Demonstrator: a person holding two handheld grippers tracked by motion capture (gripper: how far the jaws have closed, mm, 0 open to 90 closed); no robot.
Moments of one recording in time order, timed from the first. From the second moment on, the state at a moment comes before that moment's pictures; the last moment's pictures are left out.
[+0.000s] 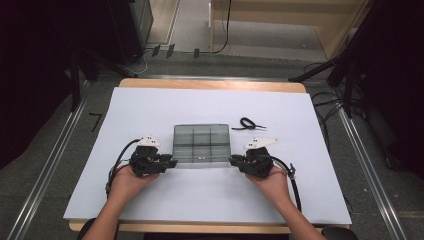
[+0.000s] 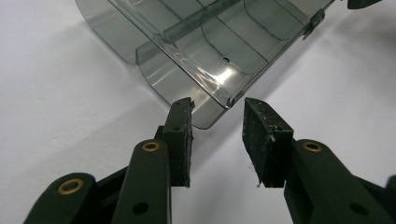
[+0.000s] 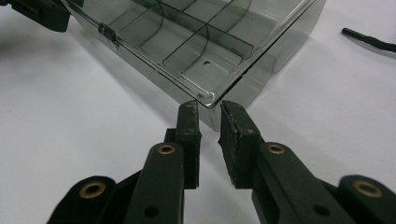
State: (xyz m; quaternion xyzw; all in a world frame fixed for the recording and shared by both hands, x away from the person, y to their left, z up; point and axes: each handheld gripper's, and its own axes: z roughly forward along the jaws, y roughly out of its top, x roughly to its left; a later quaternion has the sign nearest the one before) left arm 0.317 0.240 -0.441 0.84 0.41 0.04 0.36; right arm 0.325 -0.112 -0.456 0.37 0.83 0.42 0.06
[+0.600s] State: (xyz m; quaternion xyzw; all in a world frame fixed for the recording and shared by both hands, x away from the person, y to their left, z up) left arm 0.315 0.239 -0.435 0.83 0.41 0.06 0.36; right arm 0.323 -0.110 -0.455 0.37 0.82 0.42 0.07
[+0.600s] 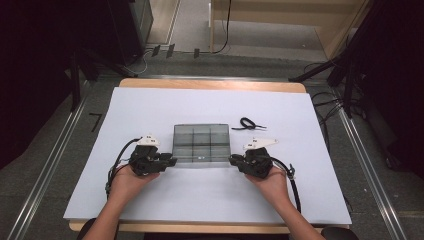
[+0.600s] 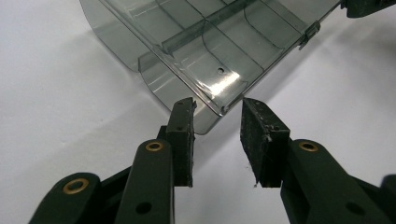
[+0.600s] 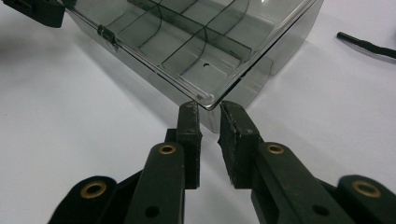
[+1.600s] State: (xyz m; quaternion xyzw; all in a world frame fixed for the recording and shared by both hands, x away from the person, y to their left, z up) left arm 0.320 0.231 -0.424 0.82 0.41 0.08 0.38; right arm 0.329 -0.103 -0.441 0.37 0.82 0.43 0.09
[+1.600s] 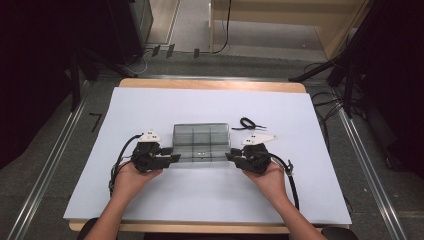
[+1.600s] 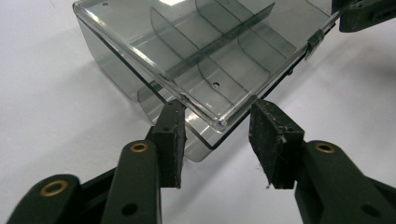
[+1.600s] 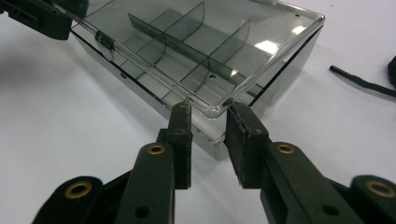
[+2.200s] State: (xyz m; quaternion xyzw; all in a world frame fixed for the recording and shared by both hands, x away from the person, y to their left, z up) left arm 0.332 0.227 -0.418 0.81 0.43 0.08 0.38; right arm 0.337 -0.098 -0.429 0.37 0.82 0.44 0.09
